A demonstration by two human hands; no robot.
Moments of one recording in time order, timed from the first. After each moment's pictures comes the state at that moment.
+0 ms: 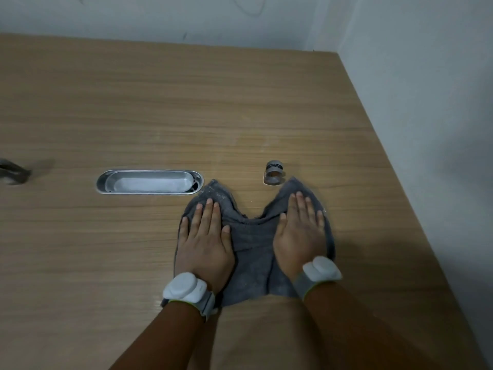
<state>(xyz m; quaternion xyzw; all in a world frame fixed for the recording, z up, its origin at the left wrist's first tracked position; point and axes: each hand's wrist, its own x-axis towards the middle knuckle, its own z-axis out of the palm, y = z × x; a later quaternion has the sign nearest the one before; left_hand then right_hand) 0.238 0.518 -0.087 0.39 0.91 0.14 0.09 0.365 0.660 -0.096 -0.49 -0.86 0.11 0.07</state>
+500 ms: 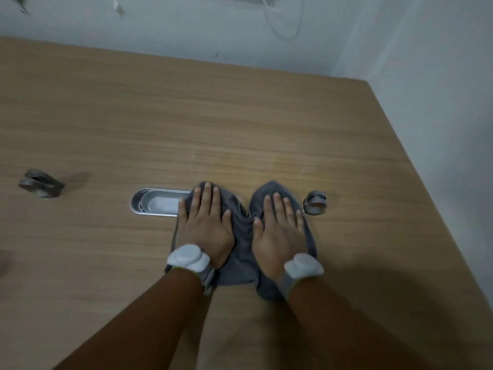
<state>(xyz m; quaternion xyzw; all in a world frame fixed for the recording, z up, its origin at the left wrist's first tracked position) 0.114 0.532 -0.089 0.36 0.92 0.11 0.07 0.241 0.637 -0.099 -0.39 -0.91 0.12 0.03</state>
